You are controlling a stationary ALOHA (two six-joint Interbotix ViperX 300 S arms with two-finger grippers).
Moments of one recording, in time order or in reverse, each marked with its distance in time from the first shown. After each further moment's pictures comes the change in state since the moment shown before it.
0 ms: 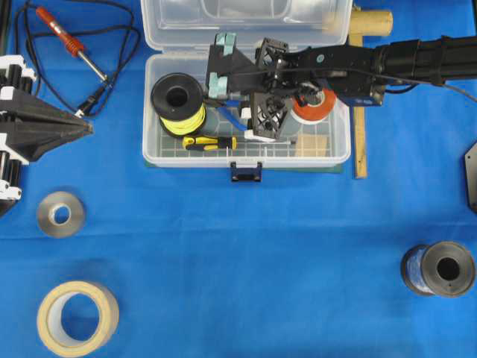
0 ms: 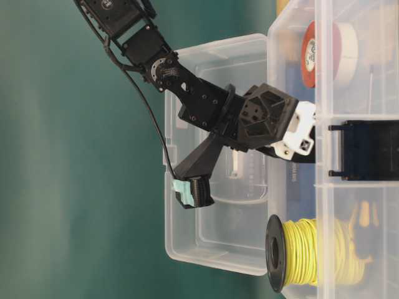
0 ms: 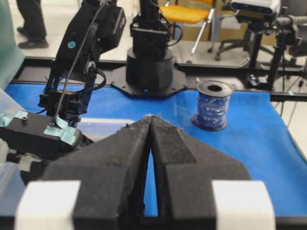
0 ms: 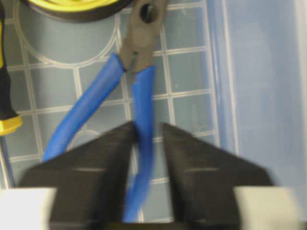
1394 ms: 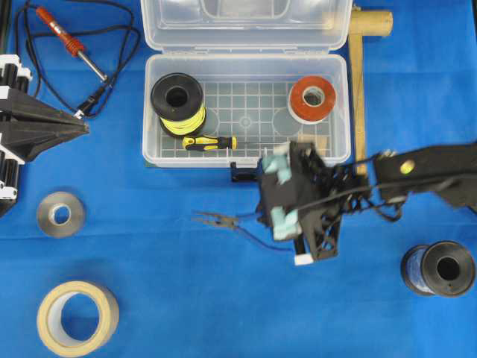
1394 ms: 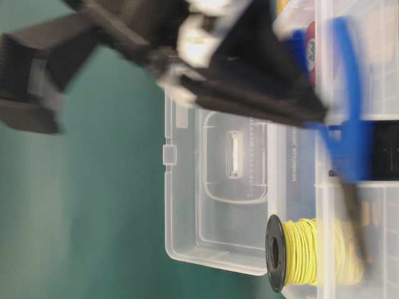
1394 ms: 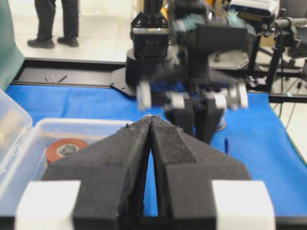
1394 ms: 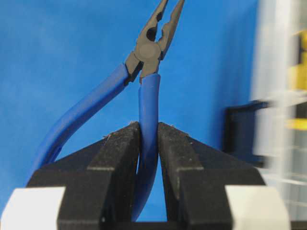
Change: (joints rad) left arm -0.002 -0.021 0.000 0.000 0.014 0.002; right arm 0.442 -0.337 0.233 0.002 -0.124 0.176
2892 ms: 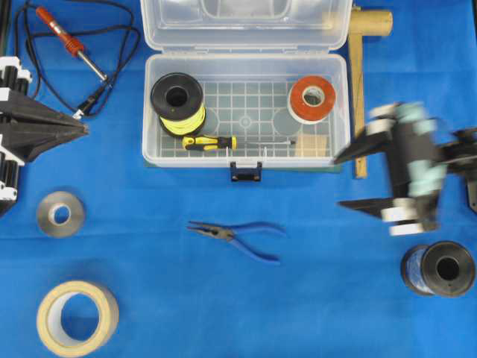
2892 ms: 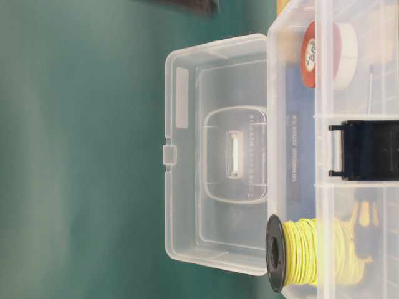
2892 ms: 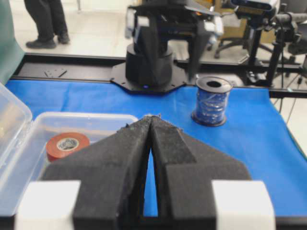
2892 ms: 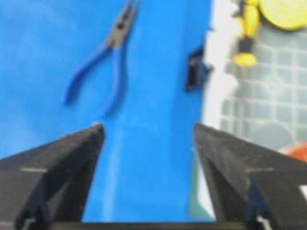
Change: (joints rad) left arm 0.000 -0.008 0.018 0.000 0.000 -0.002; right arm -0.034 -0.588 0.347 -0.087 0.060 0.095
